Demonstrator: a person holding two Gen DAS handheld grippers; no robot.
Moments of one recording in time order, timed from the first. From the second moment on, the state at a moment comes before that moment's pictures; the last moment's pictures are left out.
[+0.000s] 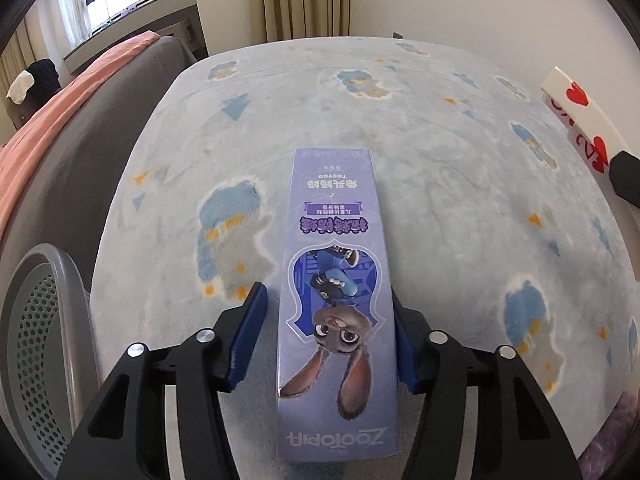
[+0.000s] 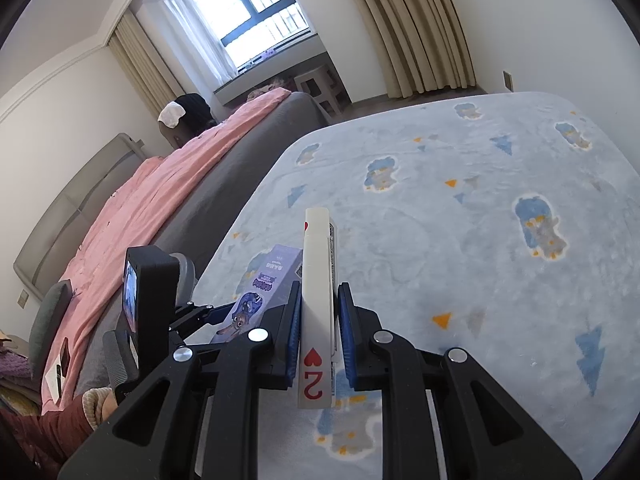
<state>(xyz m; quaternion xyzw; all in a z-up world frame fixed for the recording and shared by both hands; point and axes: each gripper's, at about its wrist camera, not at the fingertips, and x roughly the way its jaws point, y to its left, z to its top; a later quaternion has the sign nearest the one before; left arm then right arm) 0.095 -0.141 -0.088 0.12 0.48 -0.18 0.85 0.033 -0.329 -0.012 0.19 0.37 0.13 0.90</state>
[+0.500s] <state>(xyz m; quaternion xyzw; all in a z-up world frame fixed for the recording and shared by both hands) 0.056 -0.054 -0.041 0.08 0.43 -0.12 0.89 0.030 -0.265 -0.011 0.14 0.39 0.13 0.90</state>
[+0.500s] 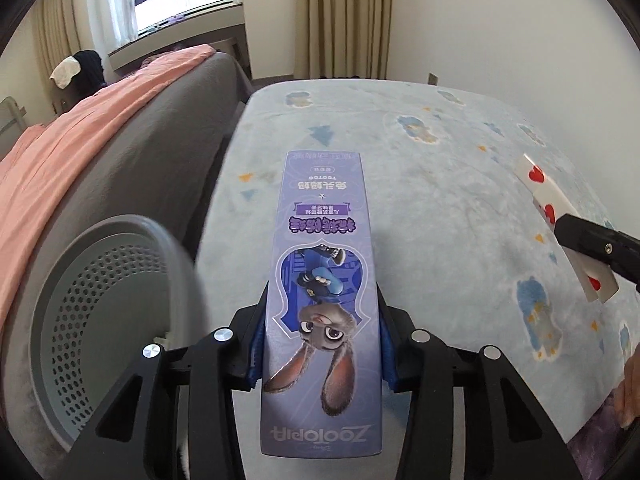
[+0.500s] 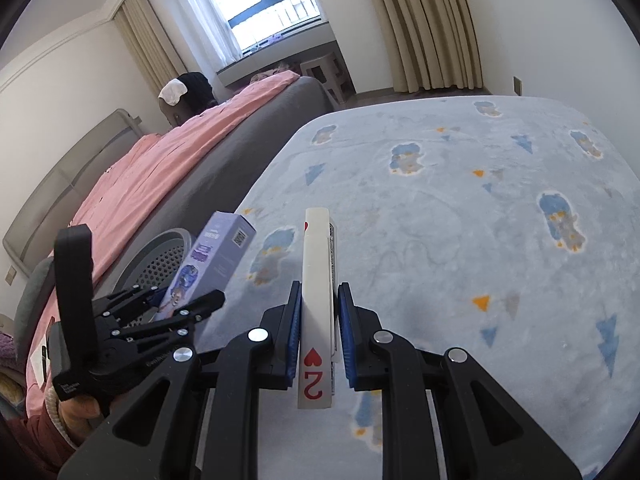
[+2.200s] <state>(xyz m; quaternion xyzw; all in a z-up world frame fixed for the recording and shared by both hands) 0.038 0.191 -0.037 -0.01 0.41 0.10 0.91 0.081 0.024 -0.015 -0.01 0.38 0.24 0.89</state>
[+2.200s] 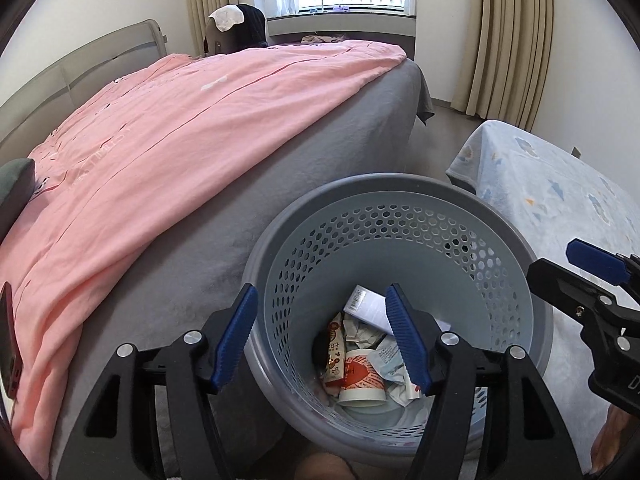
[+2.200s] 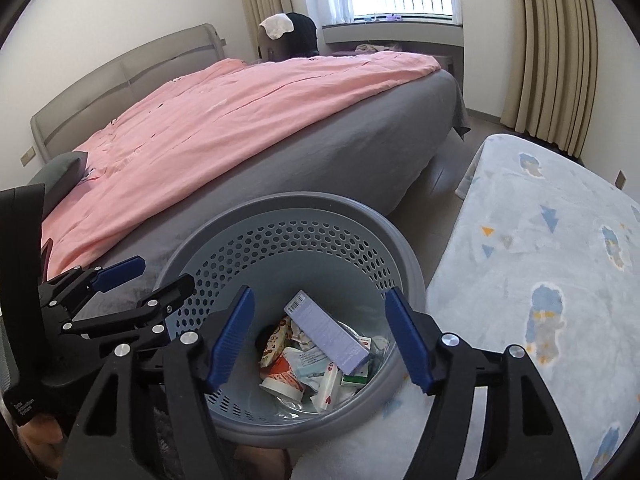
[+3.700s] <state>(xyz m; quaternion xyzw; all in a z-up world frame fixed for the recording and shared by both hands) 0.019 0.200 -0.022 -0.03 0.38 0.11 0.92 0.067 0.026 -0.015 -0.02 0.39 0.19 0.90</state>
